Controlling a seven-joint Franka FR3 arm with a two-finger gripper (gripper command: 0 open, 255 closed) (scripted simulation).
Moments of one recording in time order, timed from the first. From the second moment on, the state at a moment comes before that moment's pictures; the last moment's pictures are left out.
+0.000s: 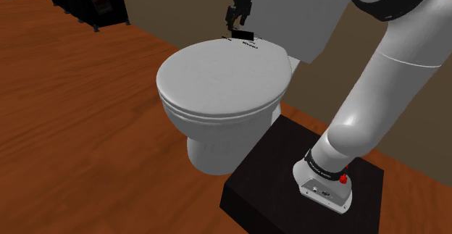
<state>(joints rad) -0.15 0.09 -0.20 -1.74 0.01 1.98 -0.33</state>
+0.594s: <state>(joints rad) -0.17 0.20 -0.21 -1.70 0.03 2.06 -0.36</state>
